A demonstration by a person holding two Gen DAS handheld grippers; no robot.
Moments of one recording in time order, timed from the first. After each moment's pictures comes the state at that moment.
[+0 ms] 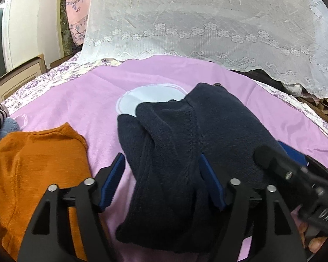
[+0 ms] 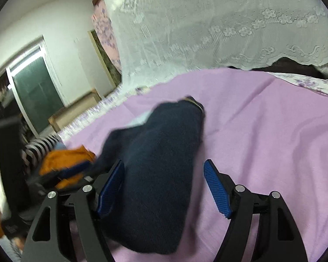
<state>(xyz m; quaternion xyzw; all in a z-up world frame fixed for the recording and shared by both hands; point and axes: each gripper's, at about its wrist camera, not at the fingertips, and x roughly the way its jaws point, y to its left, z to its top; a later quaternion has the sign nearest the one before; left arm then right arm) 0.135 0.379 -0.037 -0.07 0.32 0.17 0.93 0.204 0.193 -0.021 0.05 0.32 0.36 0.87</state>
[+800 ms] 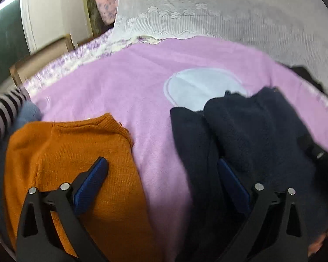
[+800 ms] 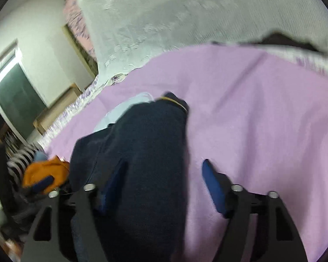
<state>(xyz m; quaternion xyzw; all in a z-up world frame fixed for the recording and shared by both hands) 0.160 0.429 -0.054 -0.08 0.39 0.28 0.88 0.275 0.200 -0.045 0.10 0.41 0.33 0.85</state>
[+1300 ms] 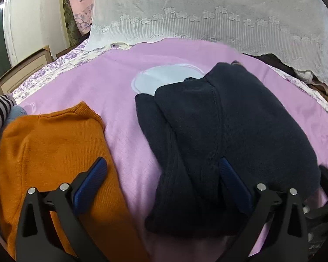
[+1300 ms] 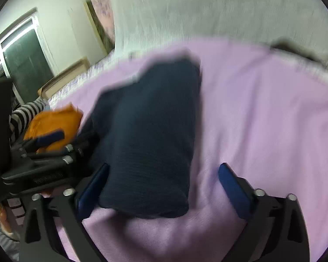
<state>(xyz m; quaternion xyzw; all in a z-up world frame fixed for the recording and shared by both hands) 0.133 0.399 -0.052 -0.07 0.37 0.19 0.91 0.194 0.201 -0.055 -0.01 0.41 0.35 0.84</state>
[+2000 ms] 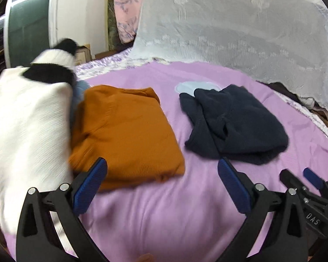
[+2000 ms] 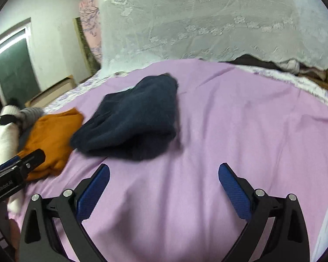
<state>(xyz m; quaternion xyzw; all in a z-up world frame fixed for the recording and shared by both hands) -0.026 0.355 -0.021 -0.11 0.29 0.28 0.91 0.089 0.143 -0.031 -0.01 0.33 0.28 0.90</state>
